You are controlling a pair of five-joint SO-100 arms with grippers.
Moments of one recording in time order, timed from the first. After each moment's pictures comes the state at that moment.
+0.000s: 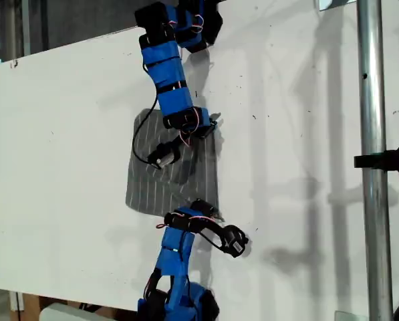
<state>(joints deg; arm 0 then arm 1) 1.9 67.8 87.5 71.8 -72.9 -8.0 74.4 87.9 83.5 53.7</state>
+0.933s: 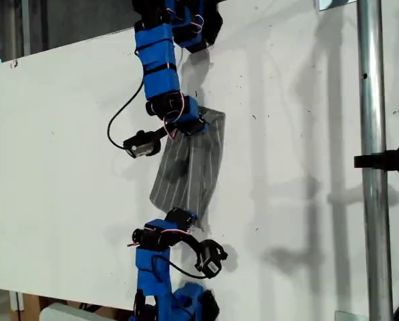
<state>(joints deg) -4.8 82.0 77.2 92.3 -64.3 -5.3 85.3 82.6 92.5 62.2</state>
